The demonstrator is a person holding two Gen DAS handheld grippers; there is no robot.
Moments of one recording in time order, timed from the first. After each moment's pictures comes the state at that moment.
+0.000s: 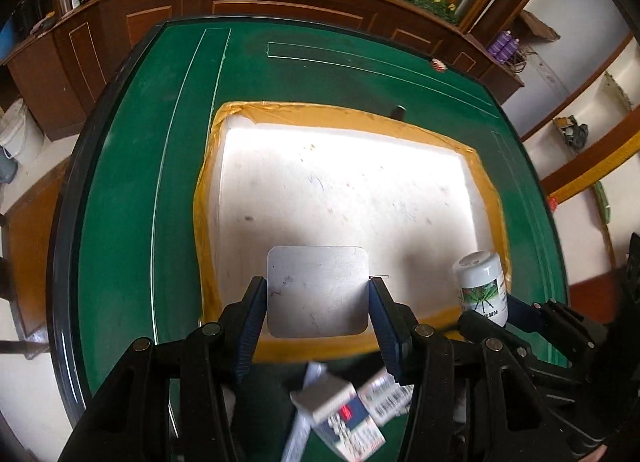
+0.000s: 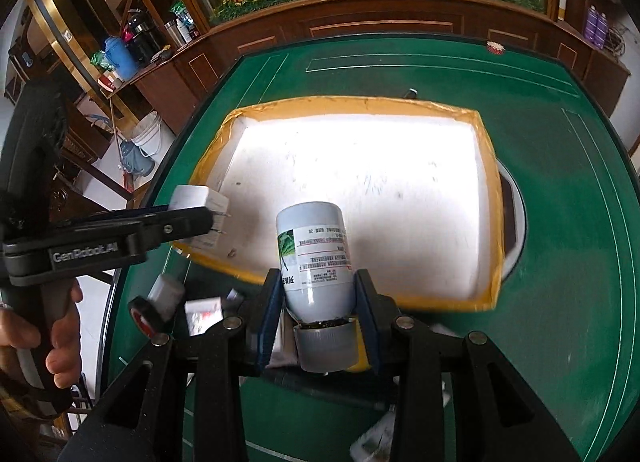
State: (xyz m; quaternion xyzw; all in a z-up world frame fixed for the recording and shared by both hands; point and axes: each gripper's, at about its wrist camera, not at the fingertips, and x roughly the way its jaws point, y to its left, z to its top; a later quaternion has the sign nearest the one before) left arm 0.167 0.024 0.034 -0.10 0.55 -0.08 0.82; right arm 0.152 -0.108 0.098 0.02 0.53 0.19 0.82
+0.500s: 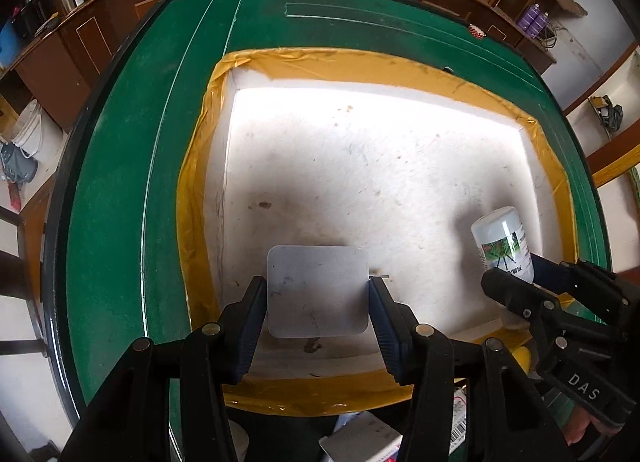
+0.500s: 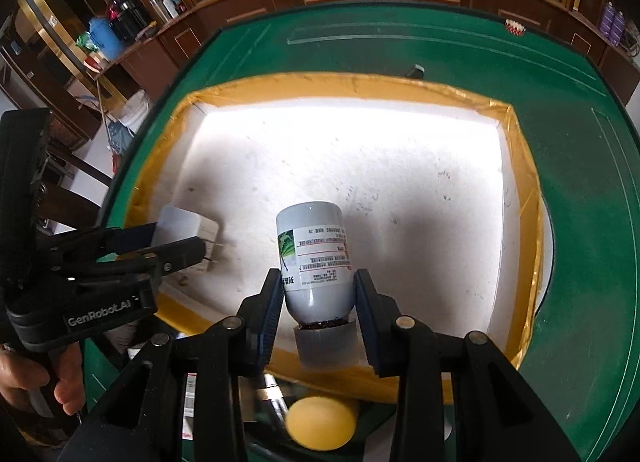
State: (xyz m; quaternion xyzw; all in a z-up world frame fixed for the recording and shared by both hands) left arm 0.188 0.017 -0.017 -0.06 0.59 -0.03 0.81; right arm 0.204 -0.103 0.048 0.00 0.58 0.19 0.79
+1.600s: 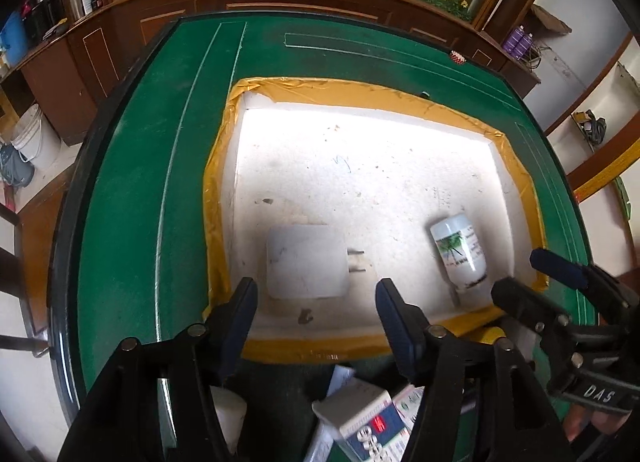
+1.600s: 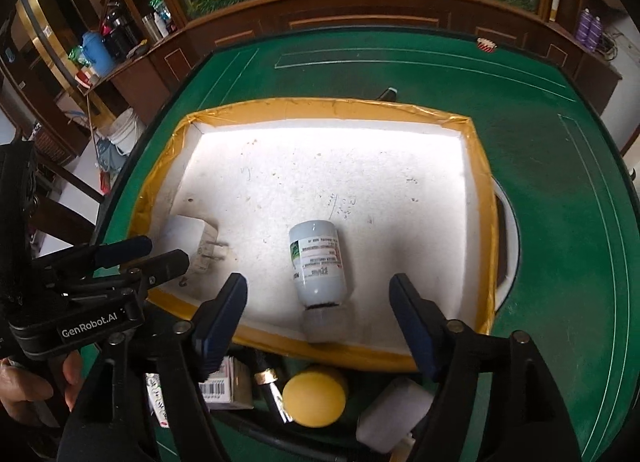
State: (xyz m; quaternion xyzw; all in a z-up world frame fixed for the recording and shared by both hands) left arm 0.147 0.028 0.012 -0.08 0.54 -0.05 0.84; right arm 0.180 -0.116 0.078 0.00 0.54 0.15 0.83
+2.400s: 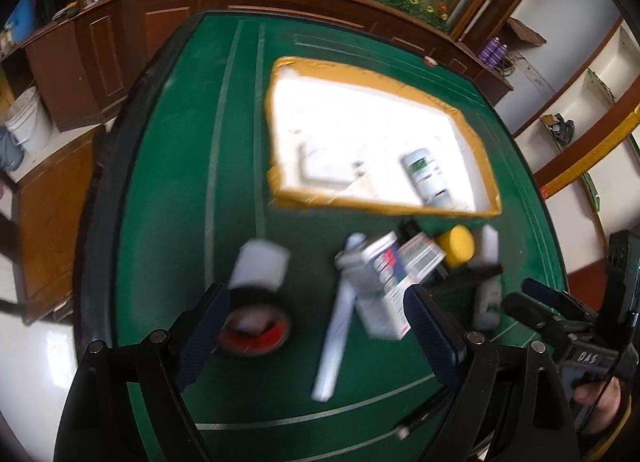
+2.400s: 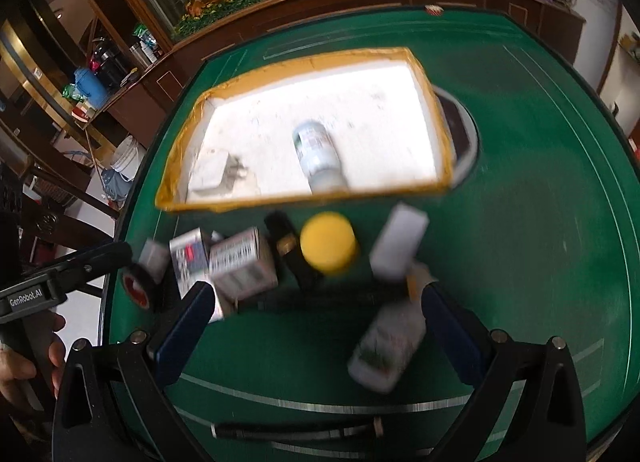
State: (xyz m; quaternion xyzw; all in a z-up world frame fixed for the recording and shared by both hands) left arm 0.034 0.075 0.032 -0.12 0.53 -0.08 0.84; right arm 0.066 -0.152 0.081 0.08 0.55 0.13 0.82
